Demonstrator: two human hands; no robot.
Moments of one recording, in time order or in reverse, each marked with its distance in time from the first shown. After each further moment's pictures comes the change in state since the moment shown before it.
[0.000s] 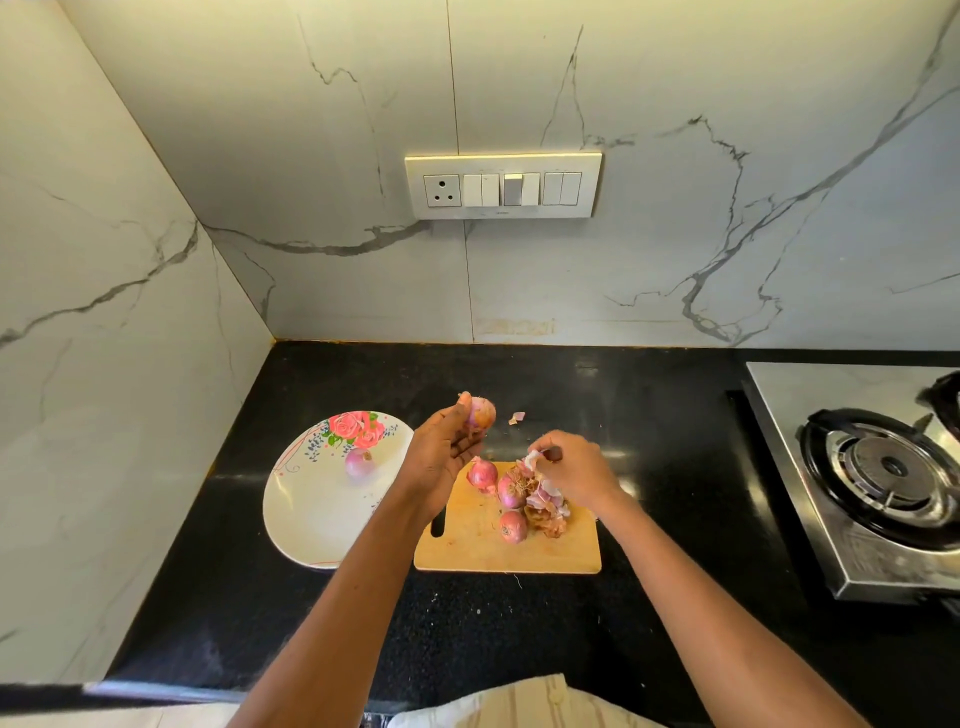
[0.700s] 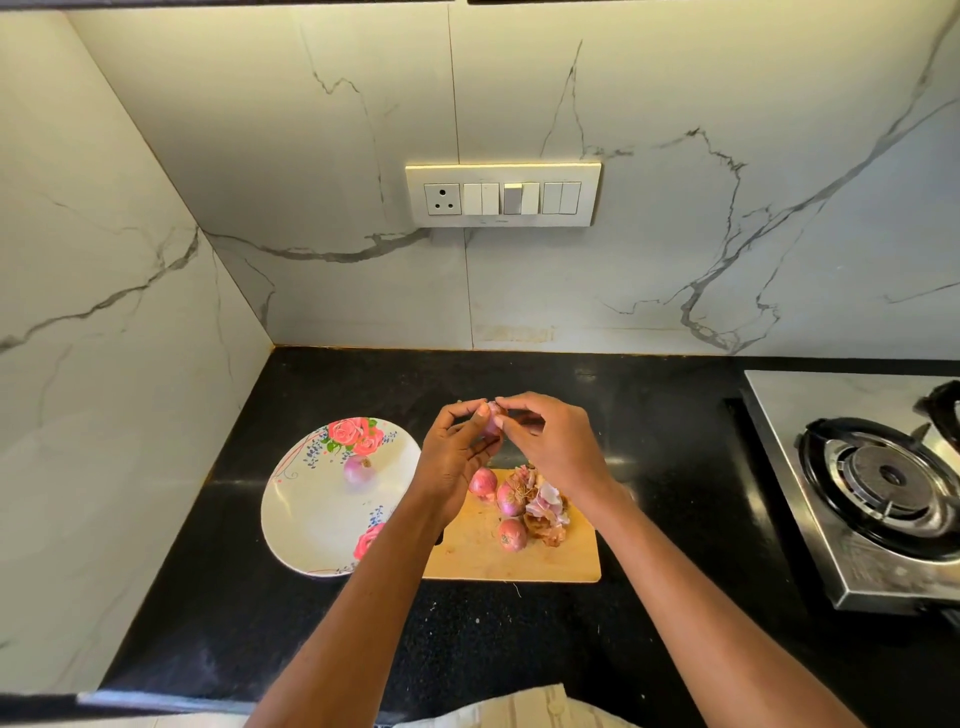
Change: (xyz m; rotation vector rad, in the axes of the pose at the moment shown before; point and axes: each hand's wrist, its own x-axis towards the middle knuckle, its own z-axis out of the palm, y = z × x) left_hand 0.005 -0.007 0.020 -0.070 -0.026 0.085; right_hand -0.015 -0.057 -0.021 0.198 0.273 -0.400
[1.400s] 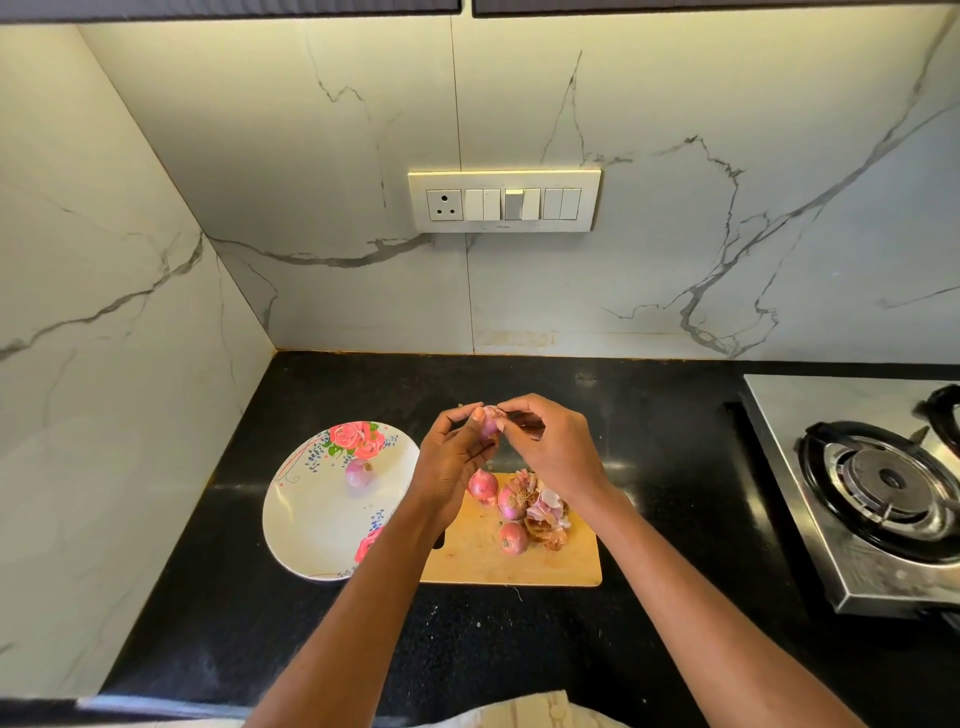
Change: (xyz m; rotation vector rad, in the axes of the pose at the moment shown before) left_hand -0.006 0.001 -0.010 -0.004 -0.012 0.036; right_hand -0.003 -0.001 0.008 -0.005 0.031 -0.041
